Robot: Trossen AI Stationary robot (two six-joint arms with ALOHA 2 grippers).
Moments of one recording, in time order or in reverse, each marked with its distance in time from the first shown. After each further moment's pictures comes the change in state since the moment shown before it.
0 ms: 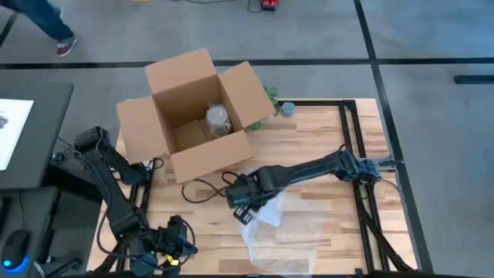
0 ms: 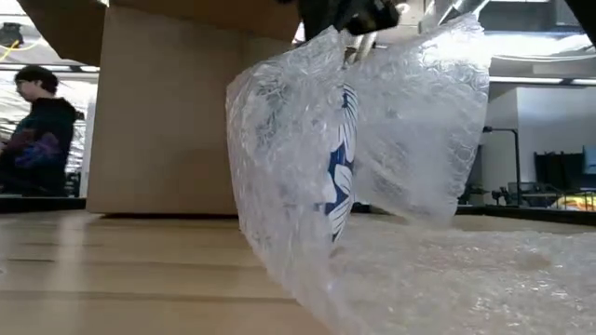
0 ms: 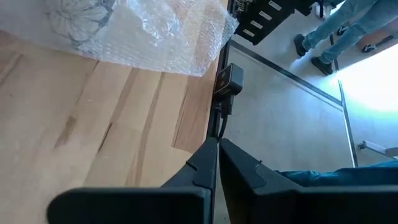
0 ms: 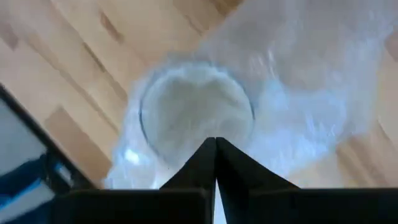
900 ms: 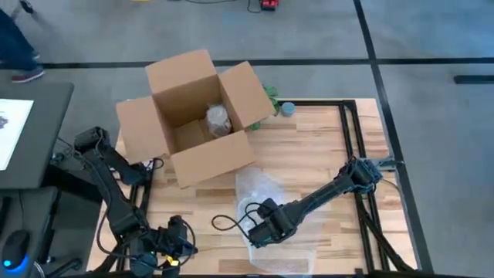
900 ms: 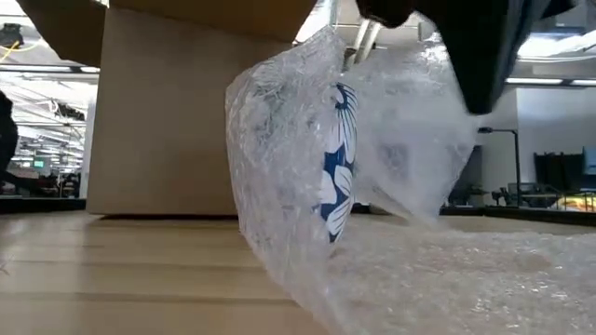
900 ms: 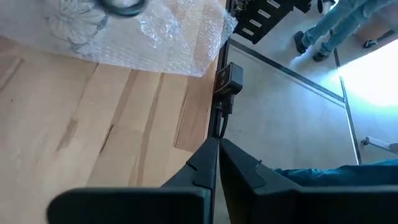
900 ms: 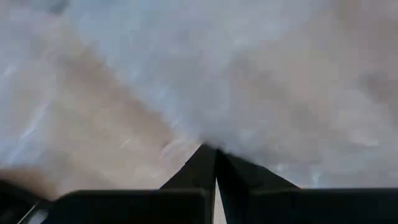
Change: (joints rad) left arm 0.000 0.000 0.000 0.003 0.000 0.026; right arm 0.202 -0.060 -0.374 0.083 0.126 0.487
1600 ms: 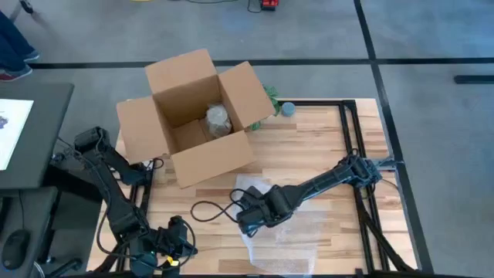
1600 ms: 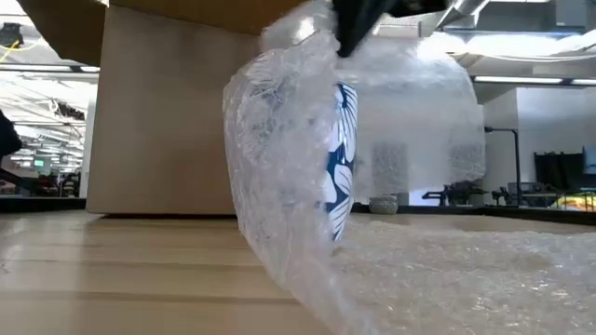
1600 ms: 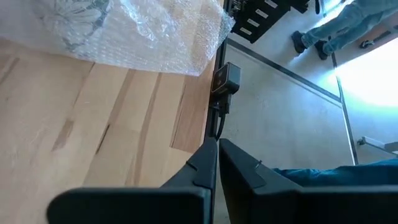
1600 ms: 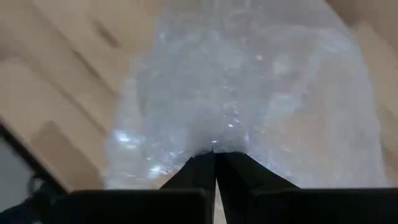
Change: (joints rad) left arm 0.000 0.000 0.000 0.008 0.006 0.000; right arm -0.083 0.000 0.165 0.126 0.136 -0.317
